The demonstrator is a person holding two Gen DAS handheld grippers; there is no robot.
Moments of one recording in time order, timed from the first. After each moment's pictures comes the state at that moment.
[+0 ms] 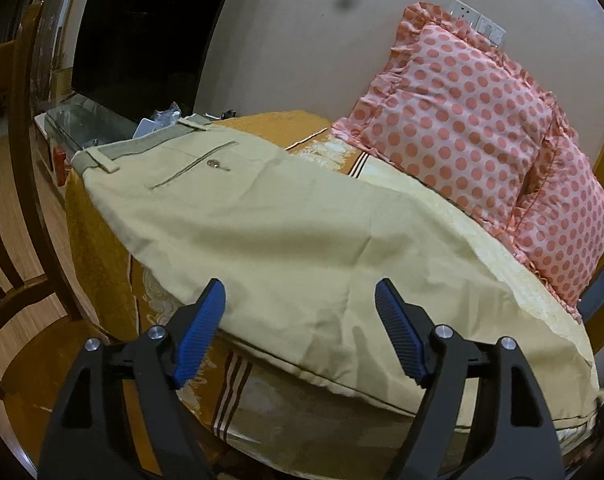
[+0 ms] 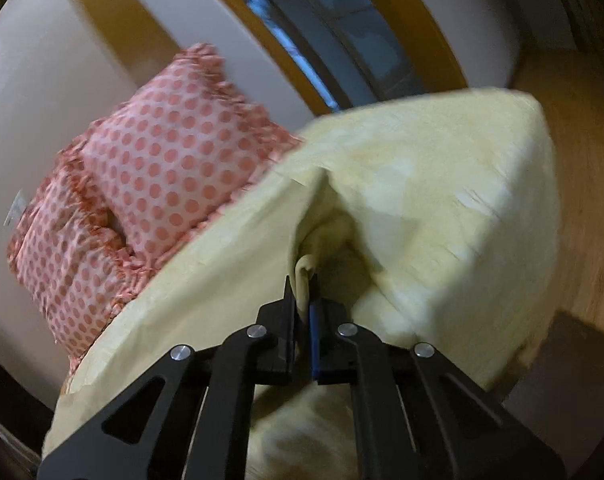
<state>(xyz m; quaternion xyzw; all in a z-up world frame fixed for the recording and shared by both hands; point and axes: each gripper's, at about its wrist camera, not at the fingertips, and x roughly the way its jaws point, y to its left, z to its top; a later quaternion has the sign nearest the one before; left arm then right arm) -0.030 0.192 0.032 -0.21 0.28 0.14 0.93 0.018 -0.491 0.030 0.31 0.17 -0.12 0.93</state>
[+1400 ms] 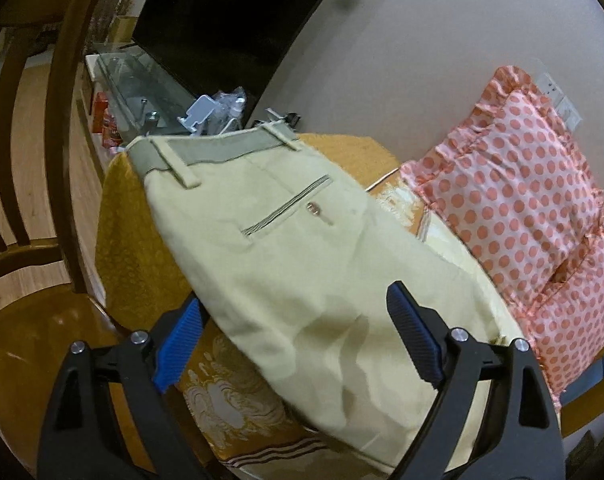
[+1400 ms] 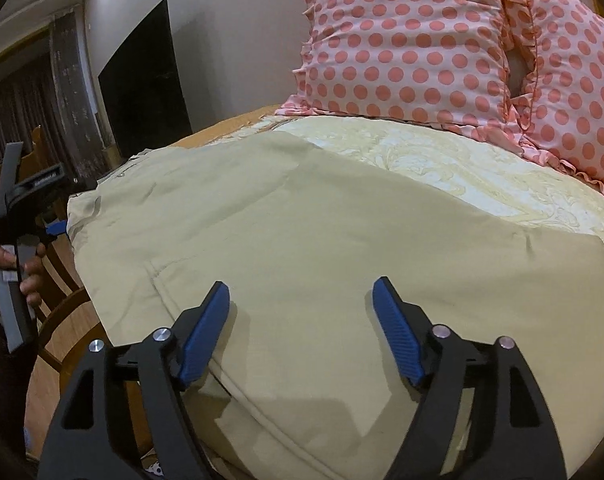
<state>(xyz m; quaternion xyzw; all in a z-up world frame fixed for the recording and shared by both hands) -0.018 0.283 0.023 -0.34 0.26 0.20 0.88 0.074 -0.107 0.038 -0.02 0.32 0.31 0.90</state>
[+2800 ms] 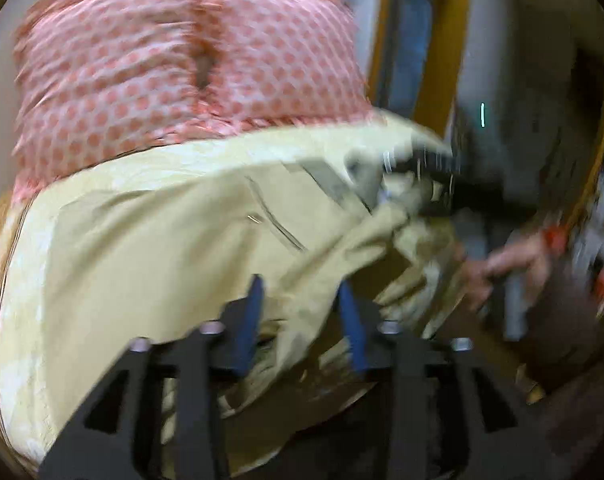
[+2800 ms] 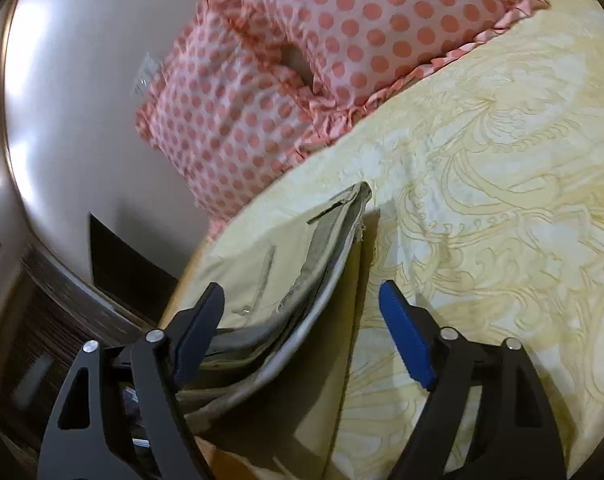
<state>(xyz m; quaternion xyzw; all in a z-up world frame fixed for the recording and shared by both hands) 0.007 -0.036 0.075 0.04 0.32 -0.30 0.90 0.097 -0.343 0.037 0.33 0.33 0.21 0.86</state>
